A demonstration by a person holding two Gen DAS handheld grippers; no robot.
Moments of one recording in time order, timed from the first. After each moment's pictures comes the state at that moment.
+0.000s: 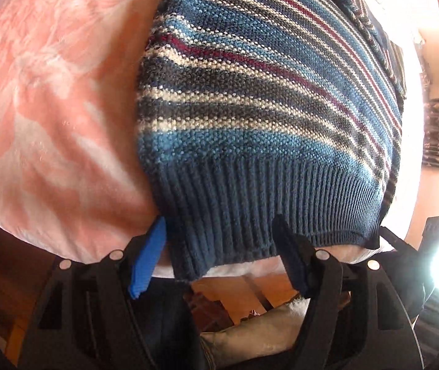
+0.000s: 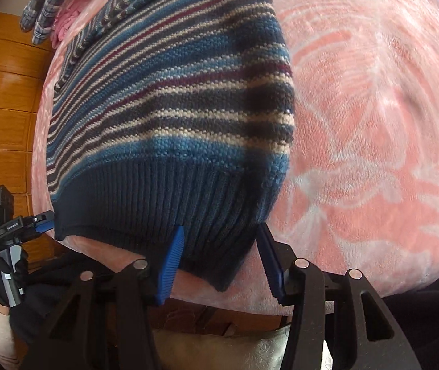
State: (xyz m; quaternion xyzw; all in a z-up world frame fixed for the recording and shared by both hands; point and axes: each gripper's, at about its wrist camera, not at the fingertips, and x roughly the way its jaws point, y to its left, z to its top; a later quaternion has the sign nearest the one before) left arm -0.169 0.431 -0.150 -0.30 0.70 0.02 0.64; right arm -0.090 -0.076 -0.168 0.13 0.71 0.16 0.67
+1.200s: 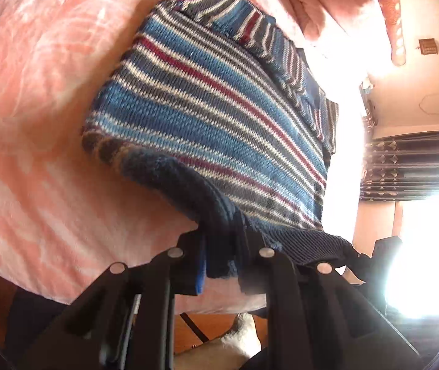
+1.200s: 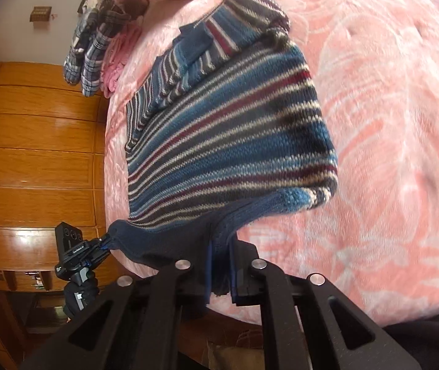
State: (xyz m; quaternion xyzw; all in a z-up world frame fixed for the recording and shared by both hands) left arm -0.118 0.444 -0.080 -0.40 0.57 -0.03 0.72; right arm -0.013 -0.104 -0.097 0.28 0.65 0.24 0.67
